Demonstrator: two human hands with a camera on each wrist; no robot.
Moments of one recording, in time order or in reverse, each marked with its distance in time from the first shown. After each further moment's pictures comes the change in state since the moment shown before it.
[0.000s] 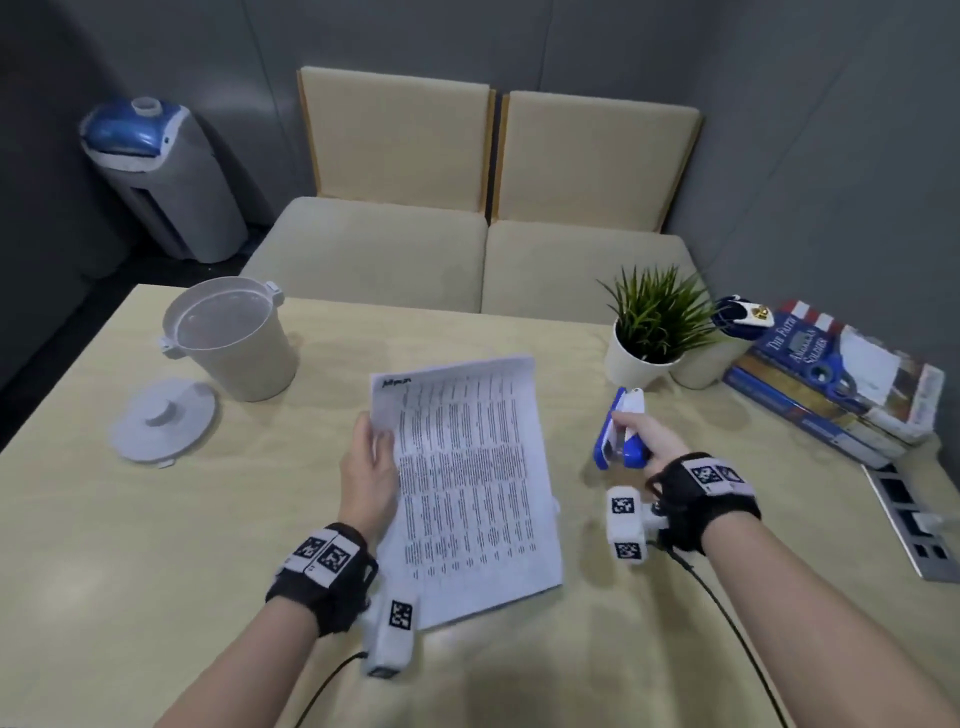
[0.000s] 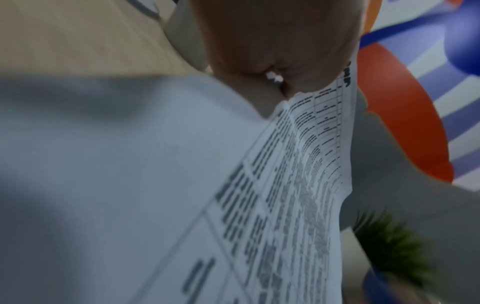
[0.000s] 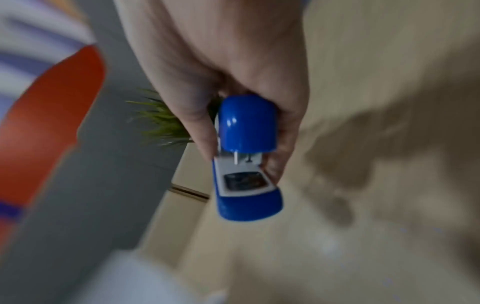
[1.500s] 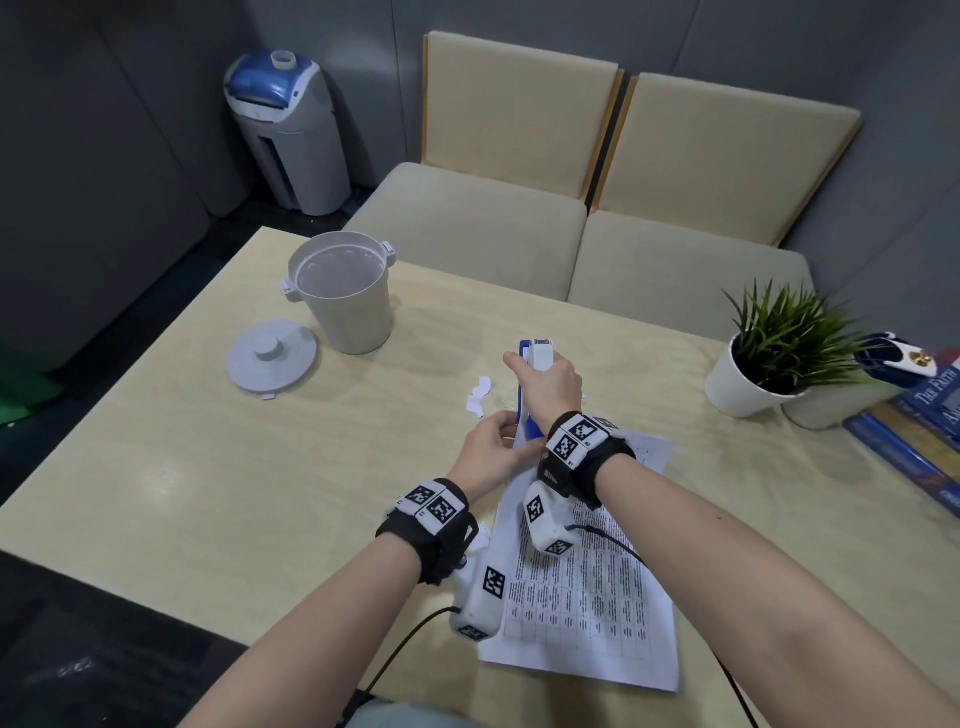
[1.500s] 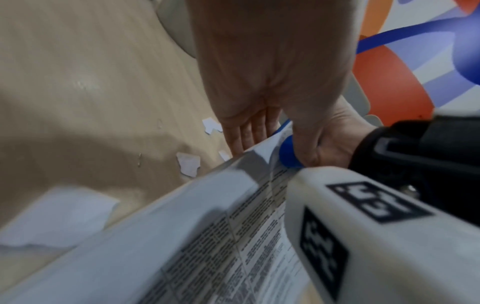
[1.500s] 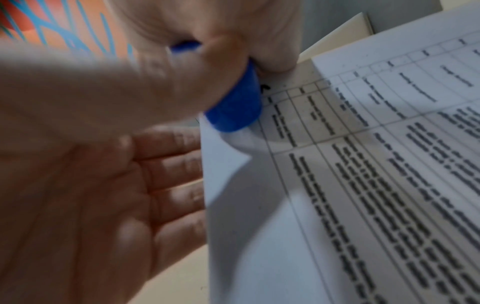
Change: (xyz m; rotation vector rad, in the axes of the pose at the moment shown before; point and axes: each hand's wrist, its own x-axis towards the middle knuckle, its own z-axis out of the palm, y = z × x) left_hand 0.017 -0.016 0.020 -0.018 -0.287 -0.179; right_hand -0.075 0.017 0.214 -0.519 -0.137 -0.534
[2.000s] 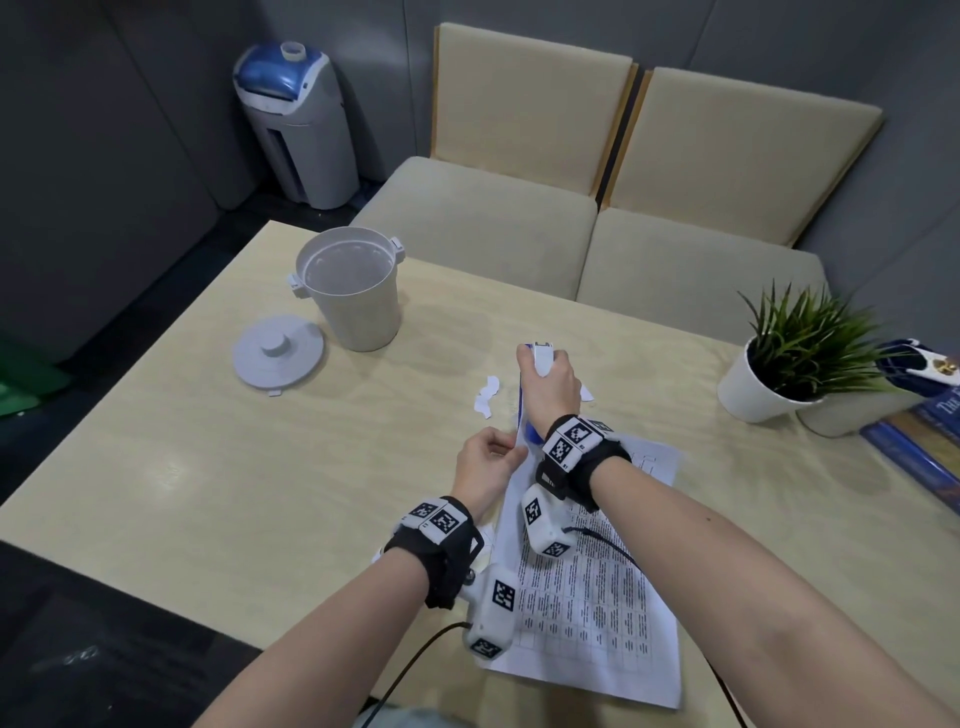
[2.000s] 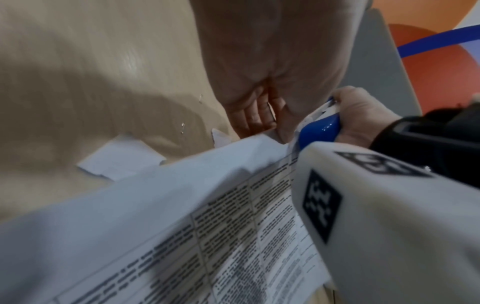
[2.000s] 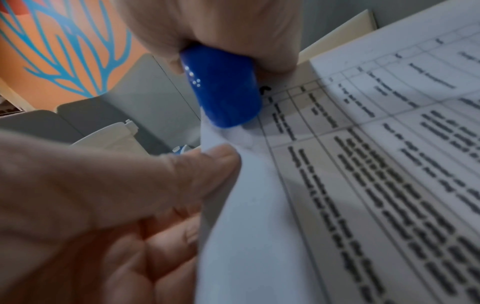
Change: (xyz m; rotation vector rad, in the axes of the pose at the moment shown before) left_hand 0.004 -0.035 0.004 -0.138 0.288 -0.090; right_hand 0.006 0.005 0.017 -0.032 0.018 0.027
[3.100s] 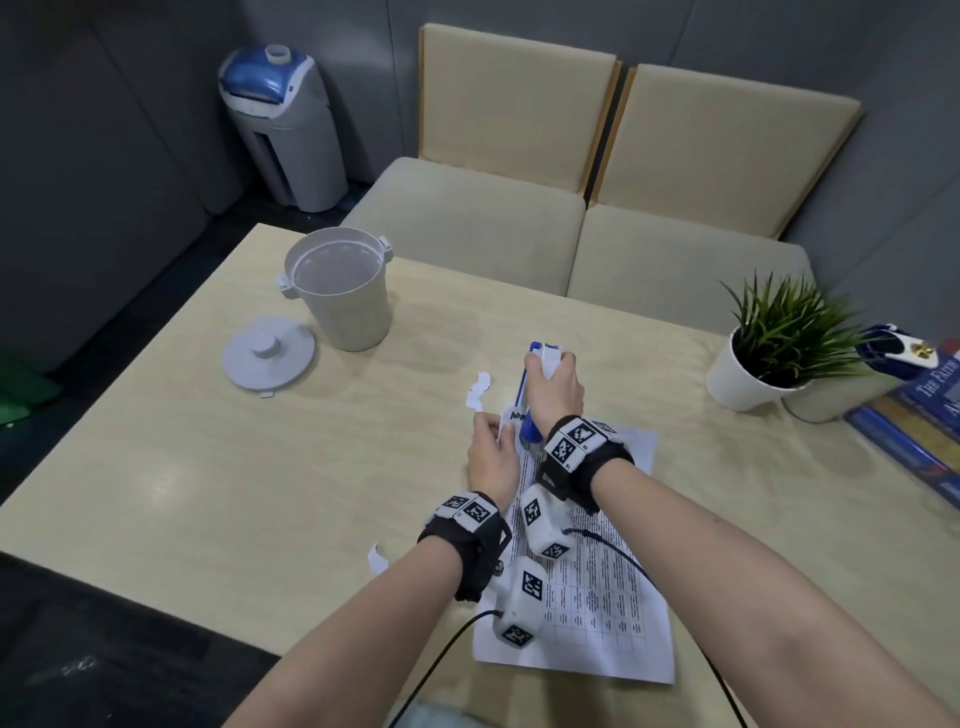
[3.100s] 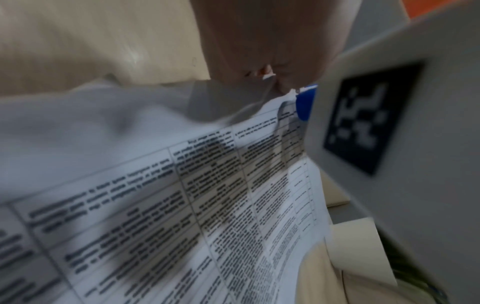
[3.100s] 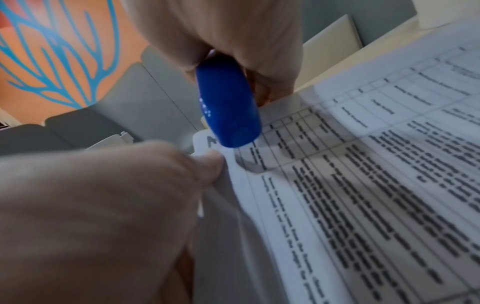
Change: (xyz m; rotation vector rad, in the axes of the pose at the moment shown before) left_hand -0.003 -0.002 0.027 0.162 0.162 0.134; right_hand -0.004 0.008 -0.014 -0.009 0.038 0.054
